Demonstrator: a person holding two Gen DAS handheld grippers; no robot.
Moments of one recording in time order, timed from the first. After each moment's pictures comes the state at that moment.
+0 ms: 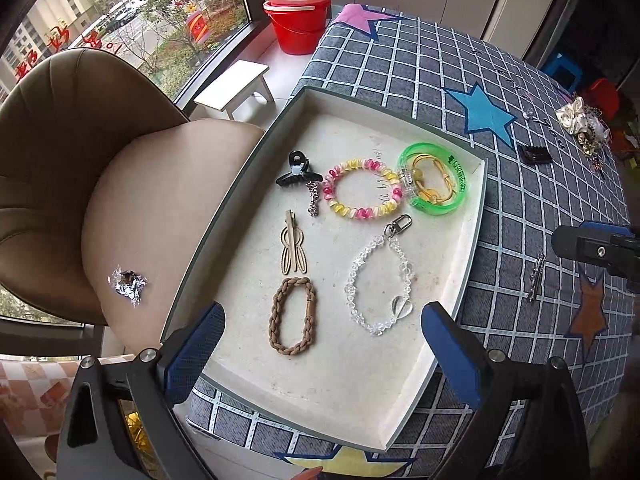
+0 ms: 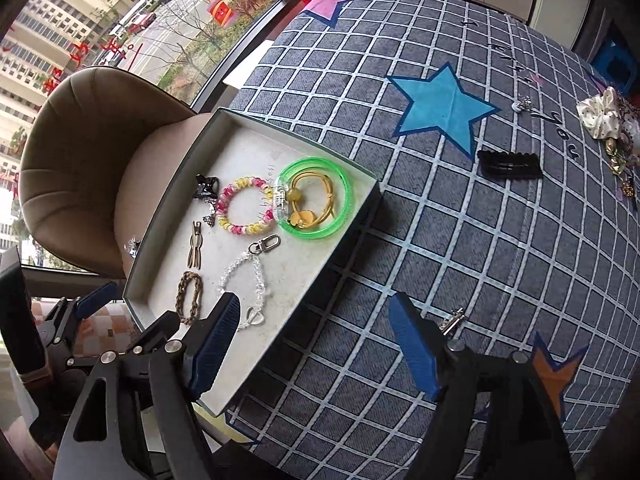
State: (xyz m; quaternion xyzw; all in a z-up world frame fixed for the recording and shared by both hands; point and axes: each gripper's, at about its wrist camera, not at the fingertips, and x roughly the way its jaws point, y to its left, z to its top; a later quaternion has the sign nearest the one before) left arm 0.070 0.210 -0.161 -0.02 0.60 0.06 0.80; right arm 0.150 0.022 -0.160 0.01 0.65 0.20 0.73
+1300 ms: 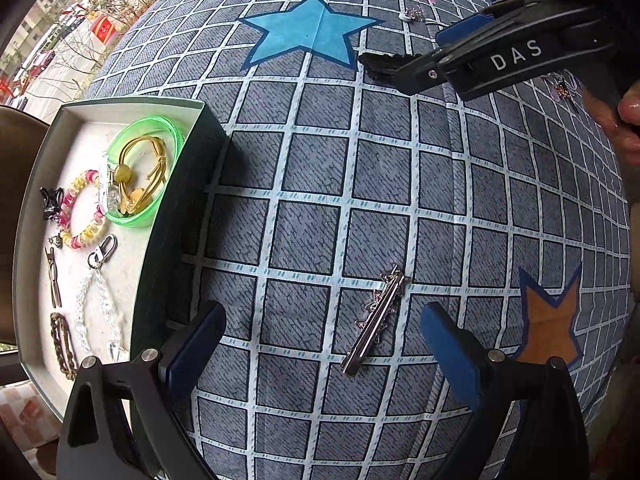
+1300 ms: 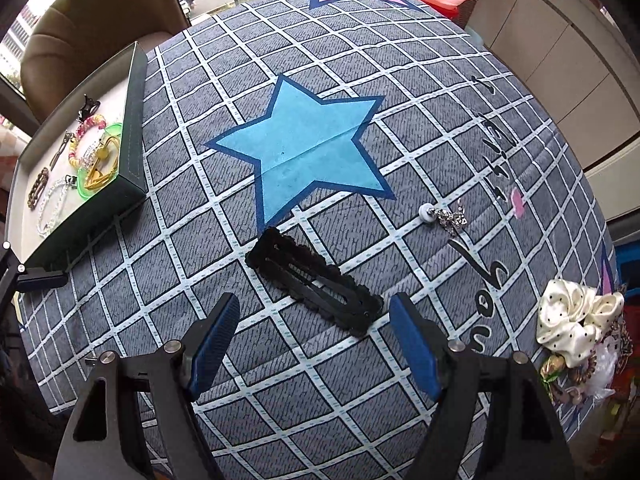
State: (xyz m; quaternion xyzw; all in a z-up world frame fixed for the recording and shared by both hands) left arm 0.143 0.012 -0.247 -0.01 0.66 -0.01 0.75; right arm 0.296 -0.055 -0.242 -0.27 0.57 0.35 0.69
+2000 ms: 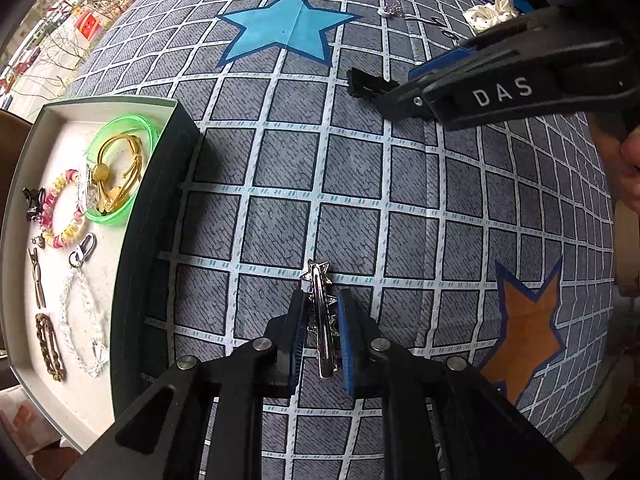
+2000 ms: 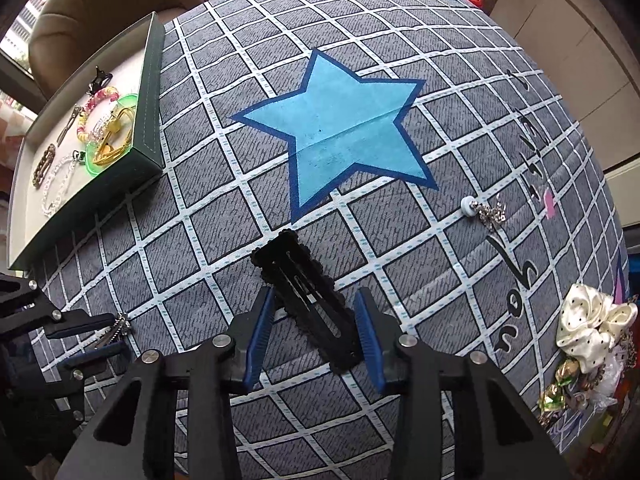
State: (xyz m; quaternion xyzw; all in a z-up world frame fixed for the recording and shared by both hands) left arm 0.144 -0.004 -0.250 -0.03 0.67 -0.04 0.74; right arm 0.264 -0.042 -0.247 -0.25 0.61 0.35 0.67
